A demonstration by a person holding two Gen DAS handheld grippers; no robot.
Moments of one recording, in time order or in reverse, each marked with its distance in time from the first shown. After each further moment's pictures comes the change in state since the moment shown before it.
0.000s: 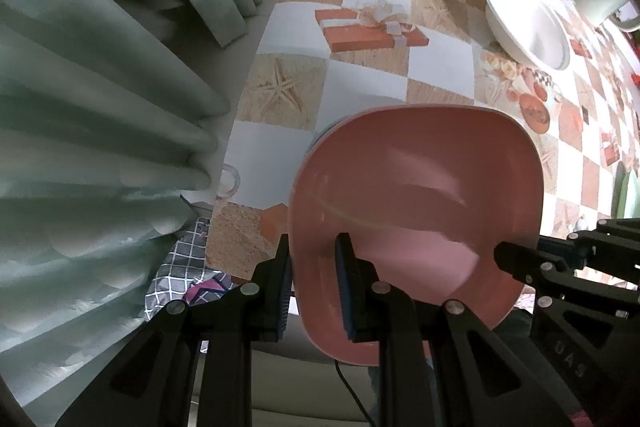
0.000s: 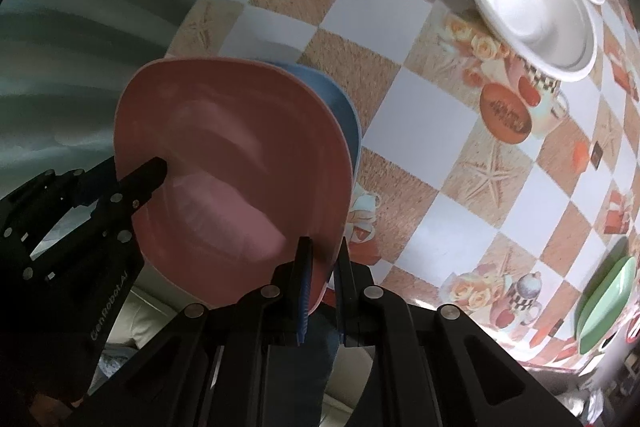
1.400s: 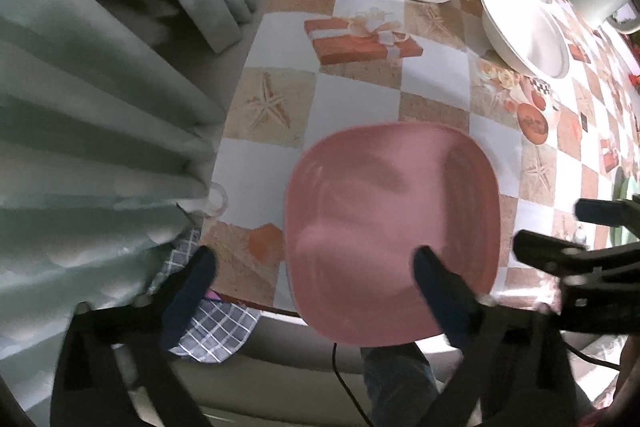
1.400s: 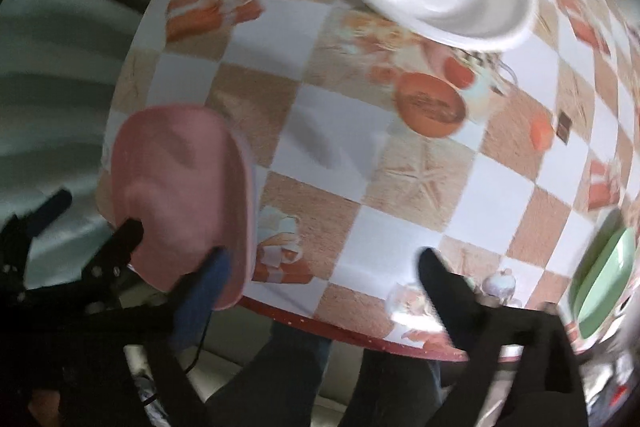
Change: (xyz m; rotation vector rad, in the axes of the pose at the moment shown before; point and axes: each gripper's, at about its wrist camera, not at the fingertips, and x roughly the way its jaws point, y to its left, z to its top) left arm 0.010 0.003 0.004 0.011 -0.032 -0.049; right arm 0.005 -0.075 0.038 0.171 -0.033 -0.003
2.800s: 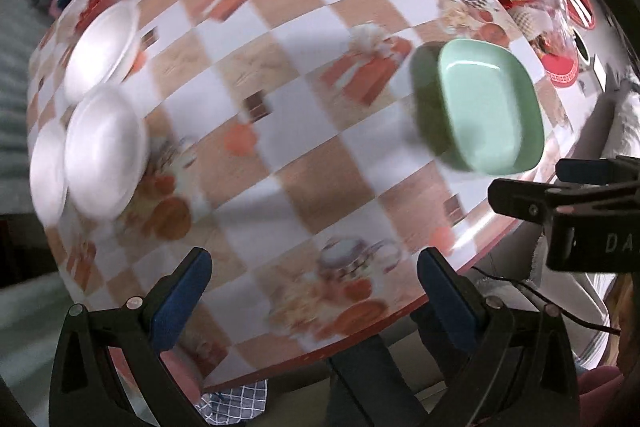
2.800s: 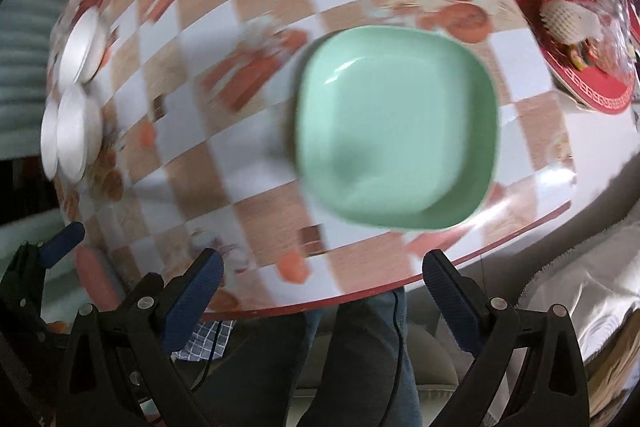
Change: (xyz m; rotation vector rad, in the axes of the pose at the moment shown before) left arm -0.032 -0.343 0.003 0.733 0.038 -0.057; right arm -0.038 -0.307 -0.134 0.680 -0.089 0.123
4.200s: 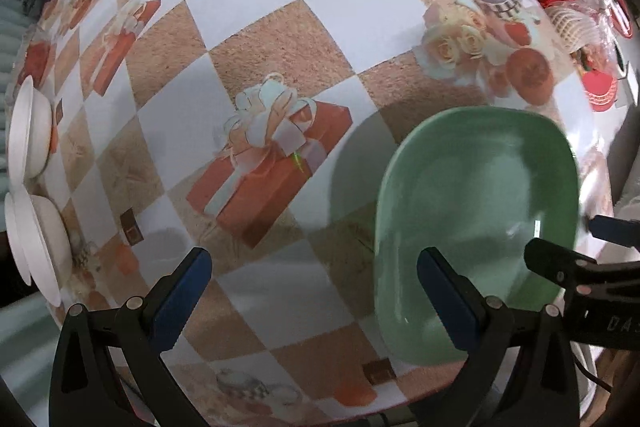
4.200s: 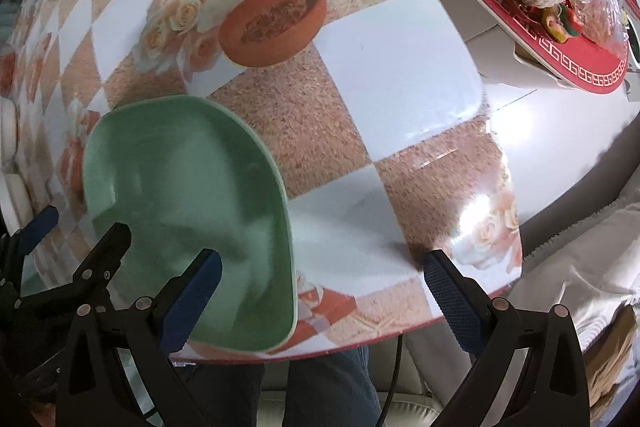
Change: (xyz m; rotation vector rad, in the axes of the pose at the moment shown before) left arm 0.092 -0.091 0.114 -0.035 0.077 0.098; right arm 0.041 -0.116 0.065 0.094 0.105 -0.044
